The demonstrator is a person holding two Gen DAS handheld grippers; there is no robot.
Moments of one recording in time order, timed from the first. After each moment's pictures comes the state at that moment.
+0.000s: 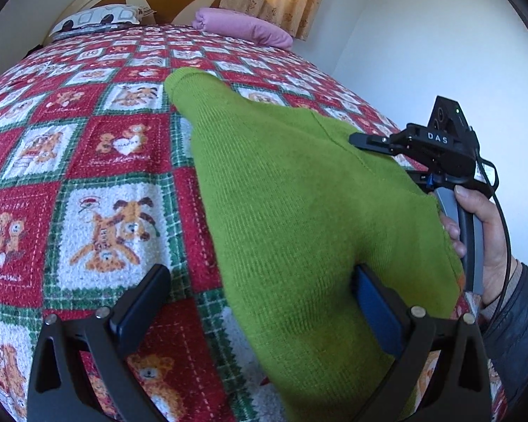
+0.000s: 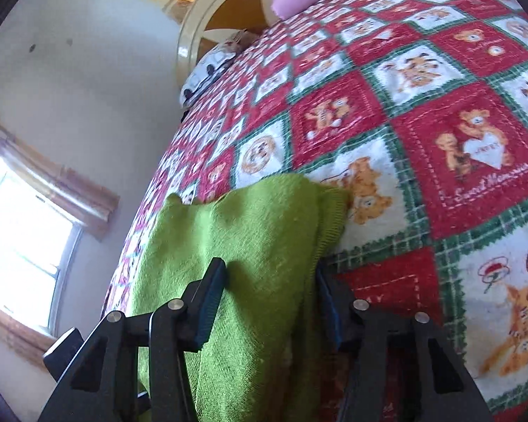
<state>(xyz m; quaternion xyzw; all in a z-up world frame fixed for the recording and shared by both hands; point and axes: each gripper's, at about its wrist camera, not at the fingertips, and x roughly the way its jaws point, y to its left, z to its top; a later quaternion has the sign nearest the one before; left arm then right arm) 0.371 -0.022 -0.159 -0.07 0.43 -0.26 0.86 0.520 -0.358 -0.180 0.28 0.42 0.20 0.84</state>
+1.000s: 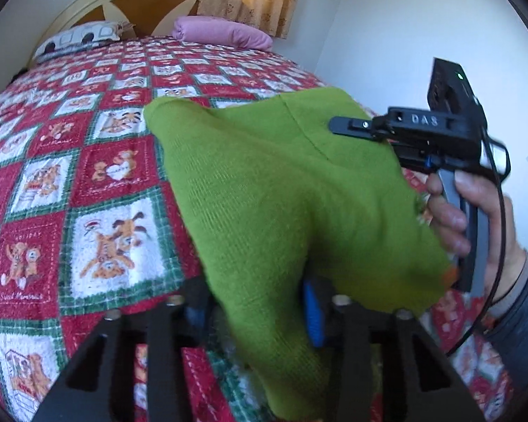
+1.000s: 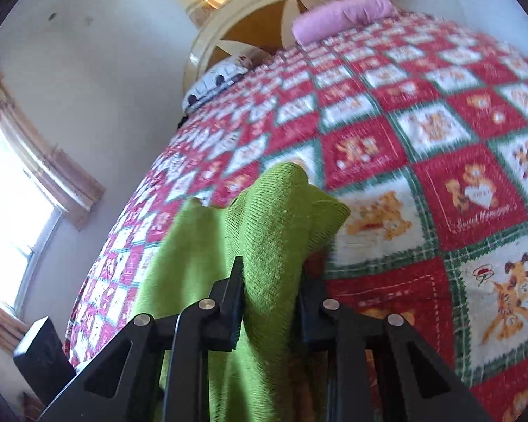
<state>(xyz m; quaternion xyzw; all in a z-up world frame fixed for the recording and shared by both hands) 0.361 -0.021 -0.128 -0.05 0.42 -0.28 0.86 0.491 -0.318 -0.128 0.20 0.38 0.17 0.89</state>
